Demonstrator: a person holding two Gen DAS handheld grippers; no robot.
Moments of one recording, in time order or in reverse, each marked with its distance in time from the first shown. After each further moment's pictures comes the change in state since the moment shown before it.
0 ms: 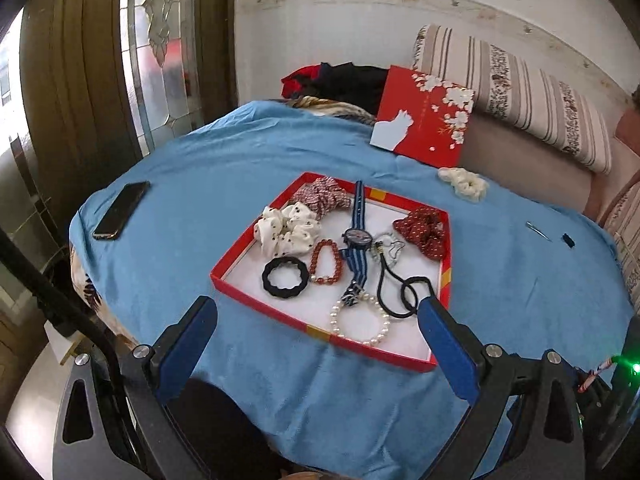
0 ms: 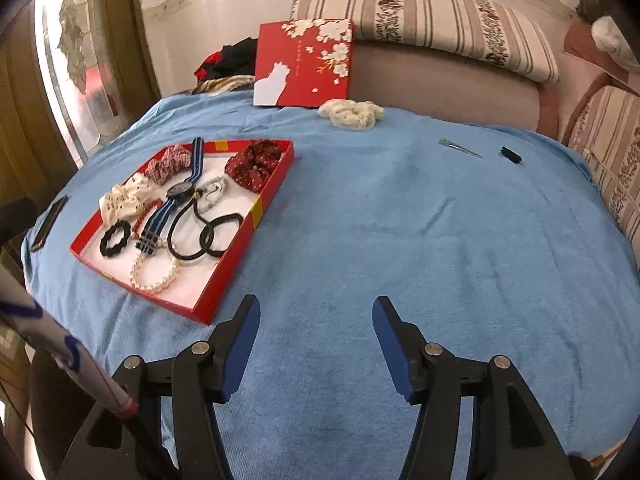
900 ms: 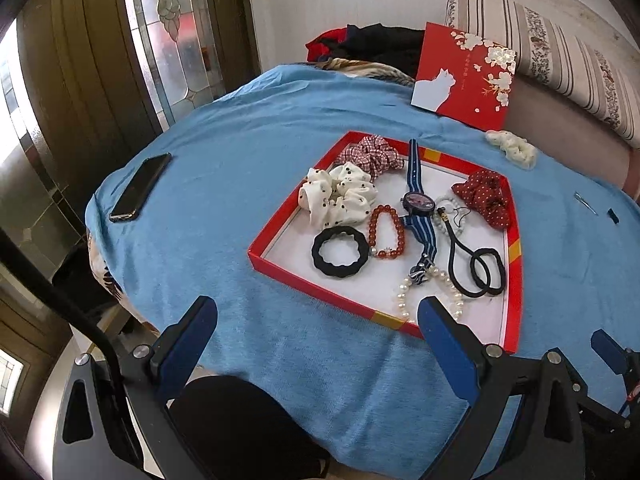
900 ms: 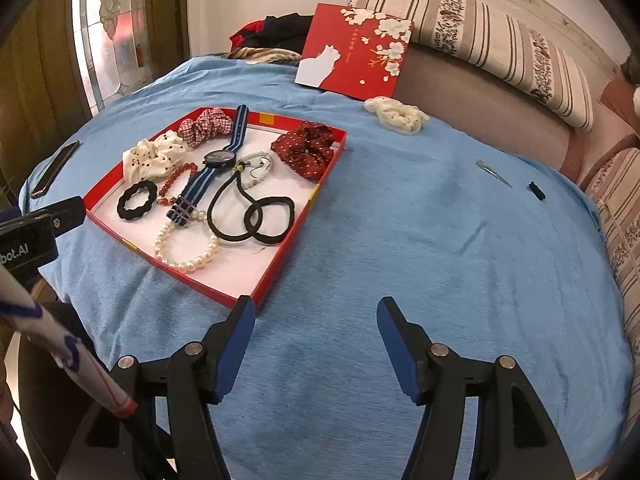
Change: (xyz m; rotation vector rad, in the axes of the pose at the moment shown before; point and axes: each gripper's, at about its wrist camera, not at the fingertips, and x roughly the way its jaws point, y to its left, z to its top) left arm 0.049 0.031 -0.007 0.025 0.122 0.111; right arm 0.009 0.062 0.008 -0.164 0.065 -0.031
